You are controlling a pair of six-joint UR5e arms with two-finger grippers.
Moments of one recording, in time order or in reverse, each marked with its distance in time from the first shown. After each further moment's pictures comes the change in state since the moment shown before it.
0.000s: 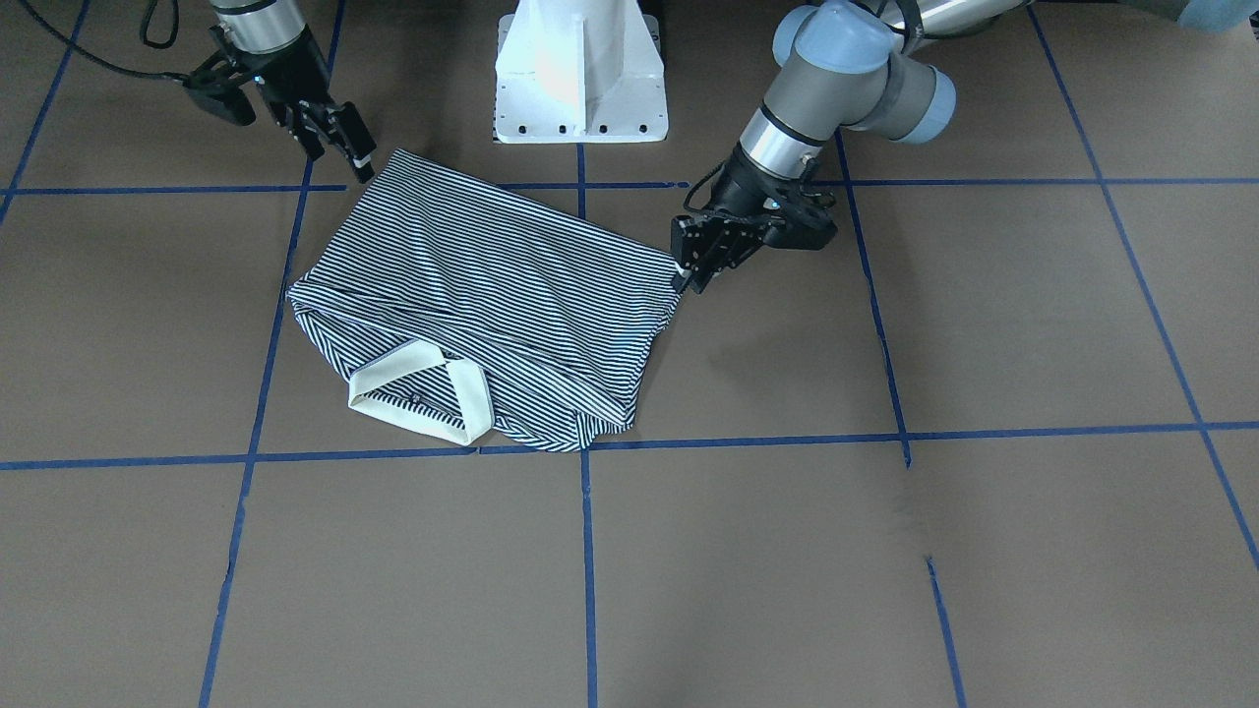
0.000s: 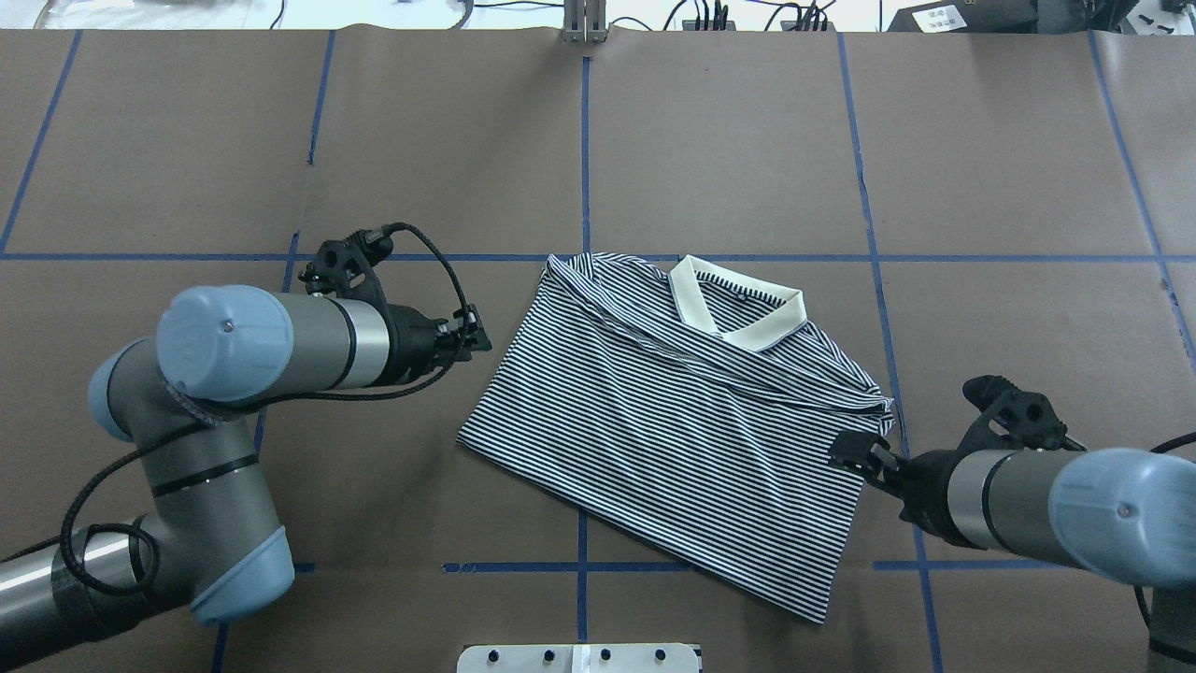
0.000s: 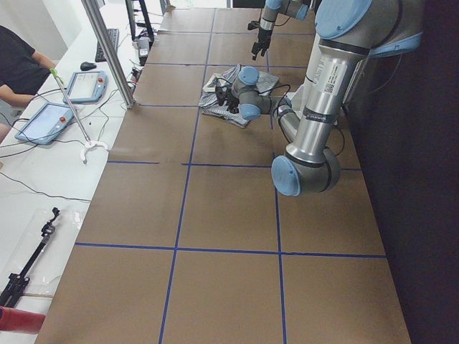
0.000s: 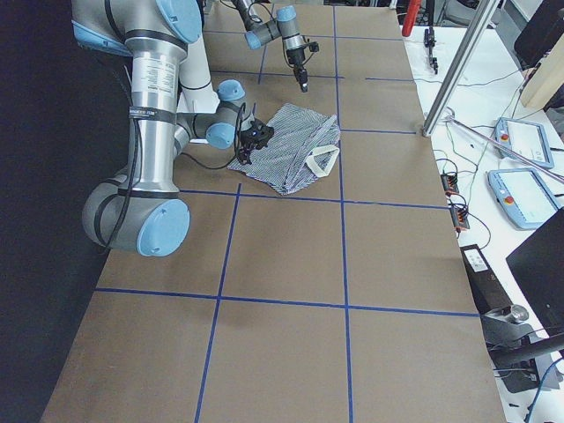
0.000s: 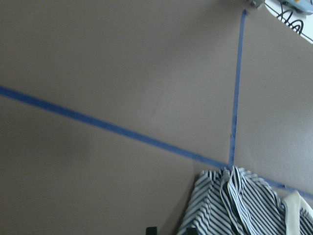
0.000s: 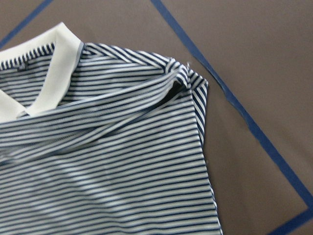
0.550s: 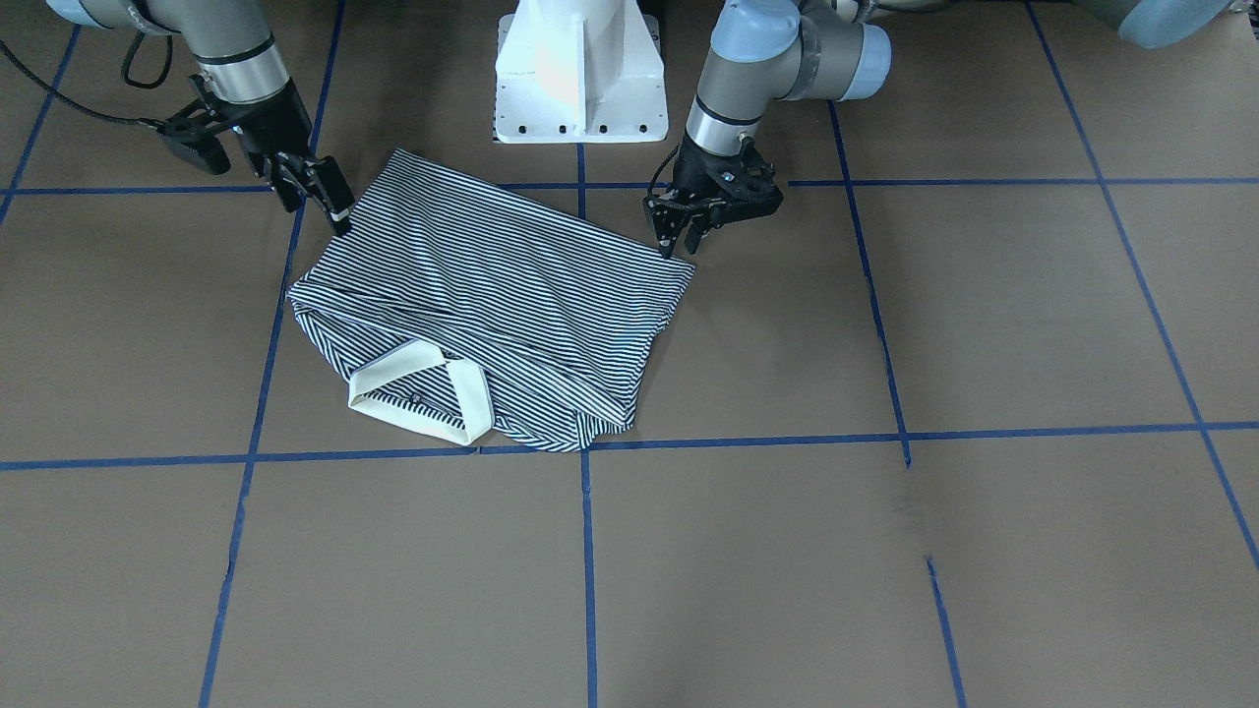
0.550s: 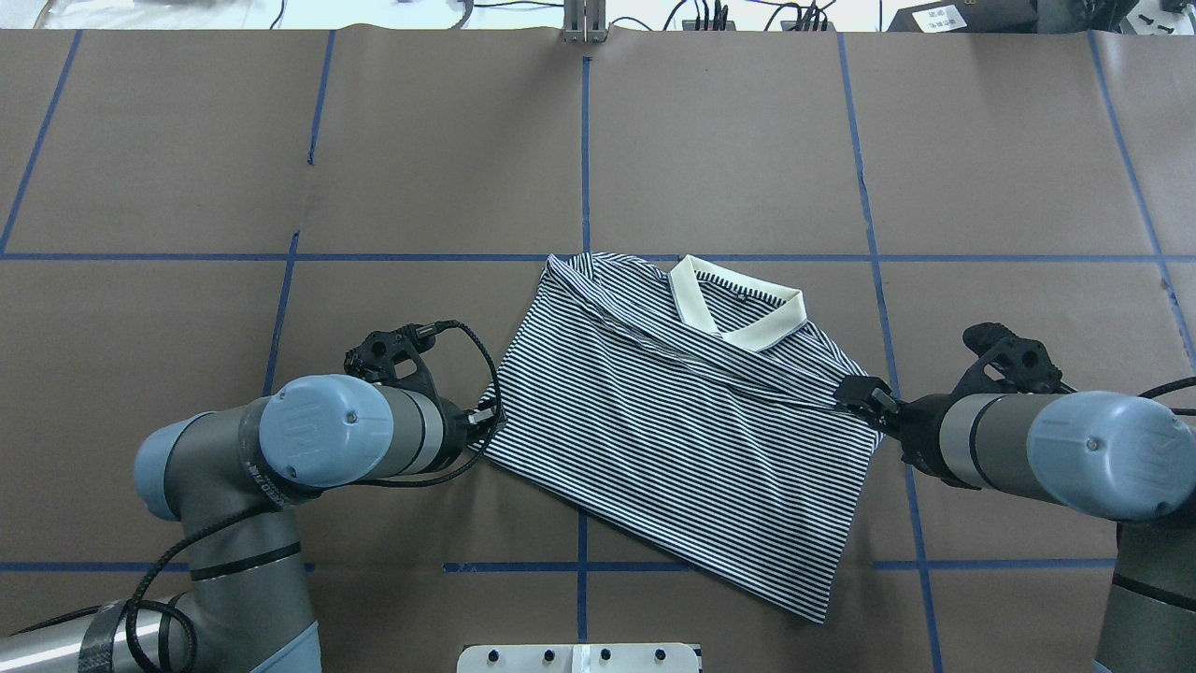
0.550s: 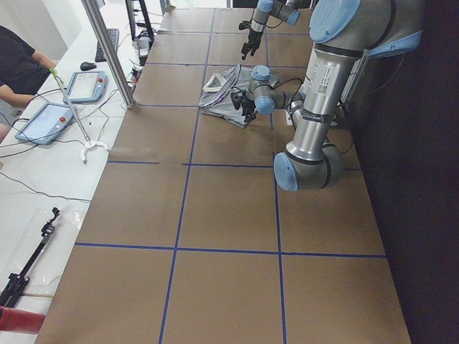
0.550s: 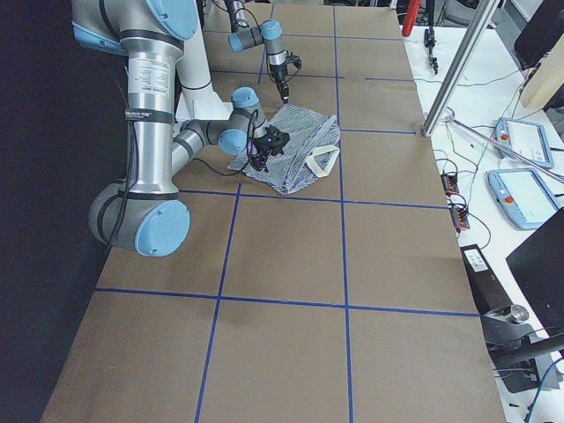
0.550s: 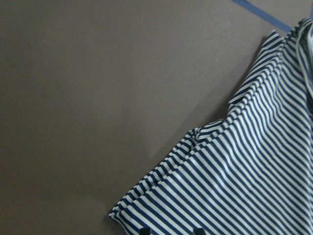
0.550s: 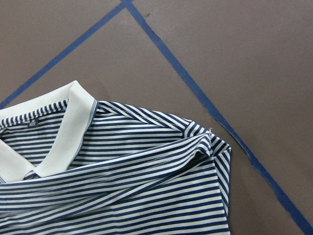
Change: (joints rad) left arm 0.111 -0.033 -0.007 0.286 0.051 -0.015; right arm 0.073 0.053 -0.069 0.011 -0.001 -0.048
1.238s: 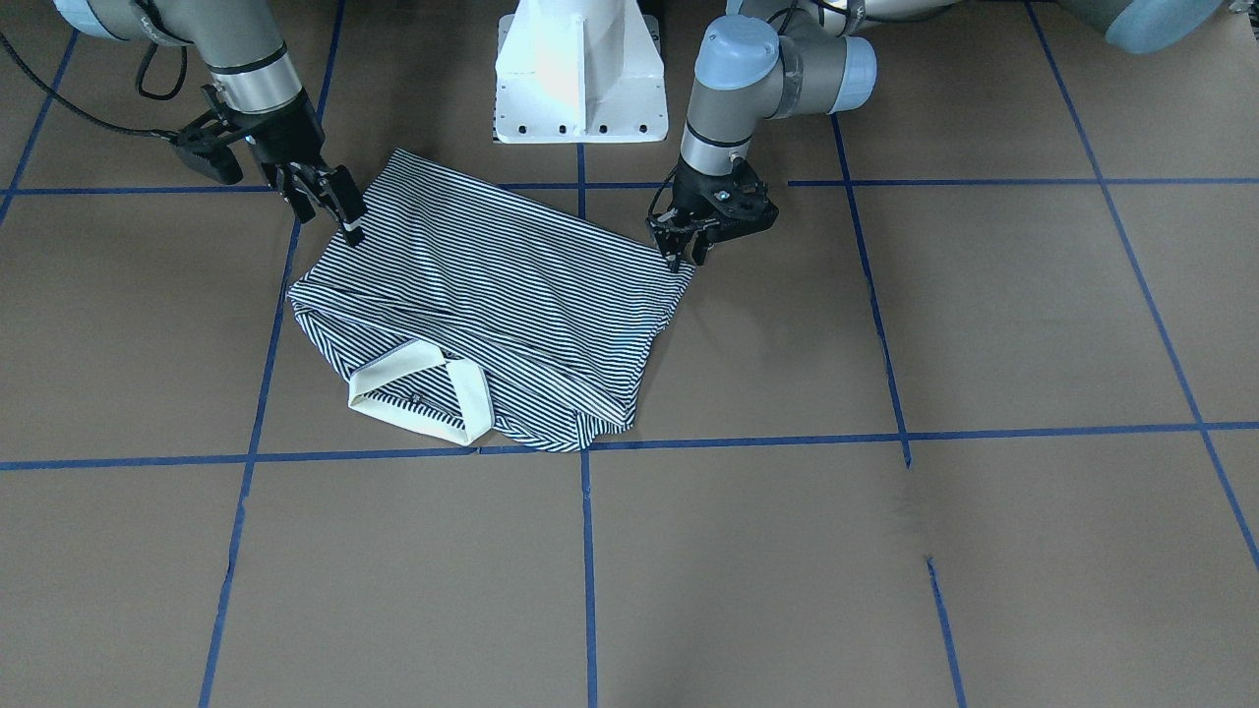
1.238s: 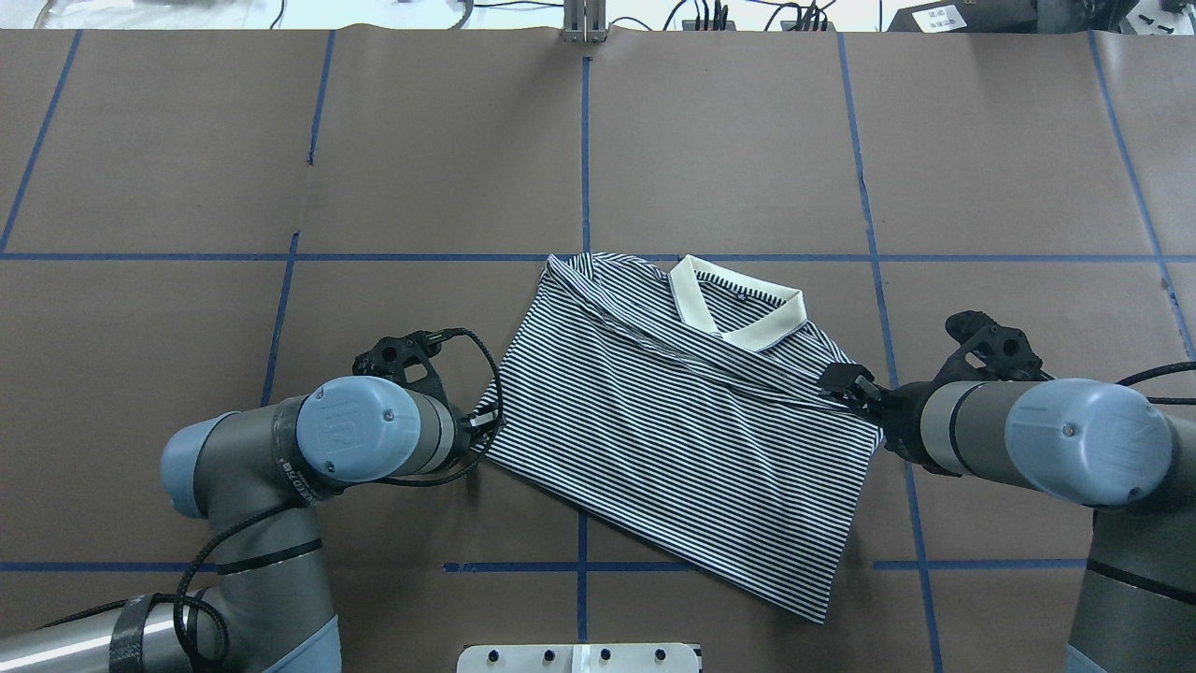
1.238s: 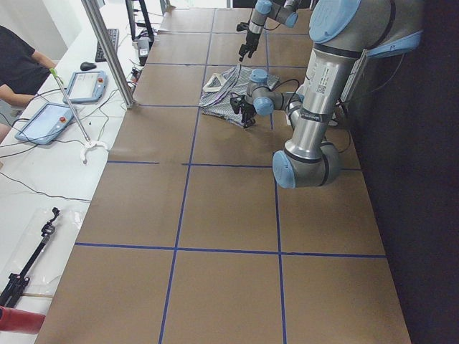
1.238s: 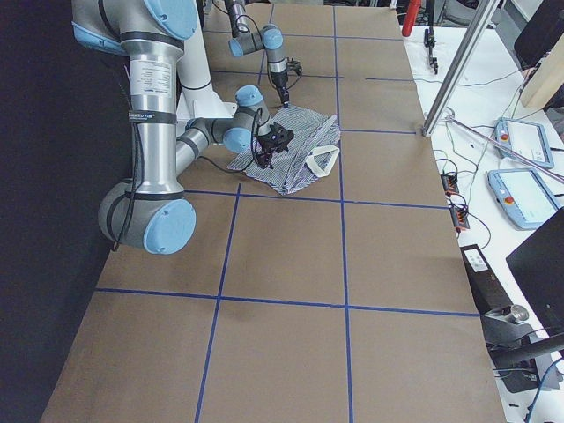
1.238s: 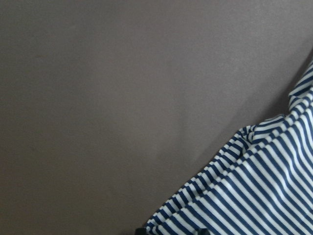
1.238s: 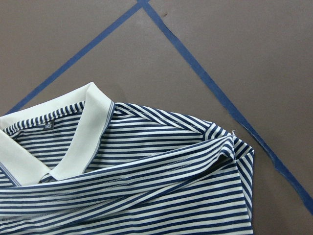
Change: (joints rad) left arm 0.002 -0.023 0.050 0.053 0.002 0.002; right arm 0.009 0.033 -0.025 0.001 -0.001 -0.002
